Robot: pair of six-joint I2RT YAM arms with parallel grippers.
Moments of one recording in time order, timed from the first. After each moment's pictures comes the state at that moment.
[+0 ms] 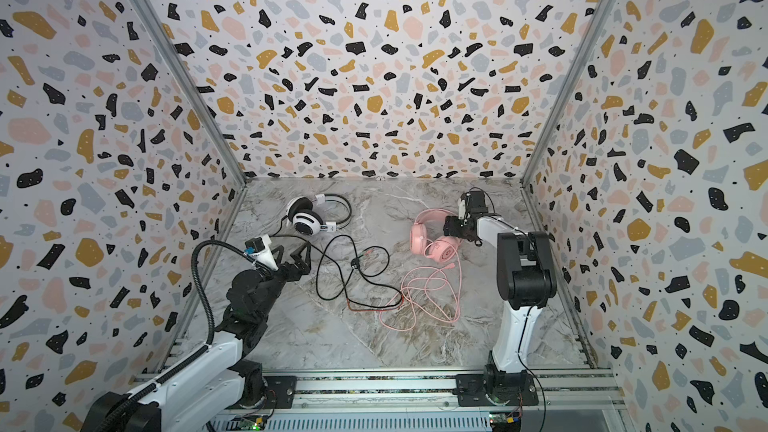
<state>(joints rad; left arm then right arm) -0.25 0.89 0.20 0.61 -0.03 -0.42 0.09 1.95 1.27 -0.29 -0.14 0.16</state>
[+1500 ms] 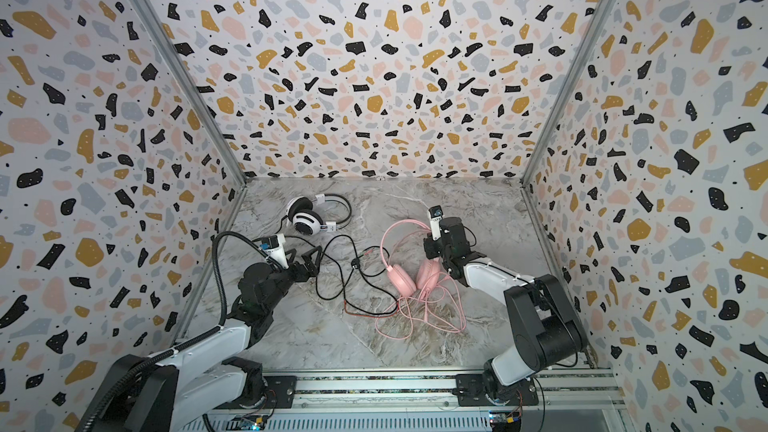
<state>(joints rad) -0.26 1.10 0.25 0.64 0.08 -0.42 0.38 1.51 0.75 0.23 0.01 0.00</state>
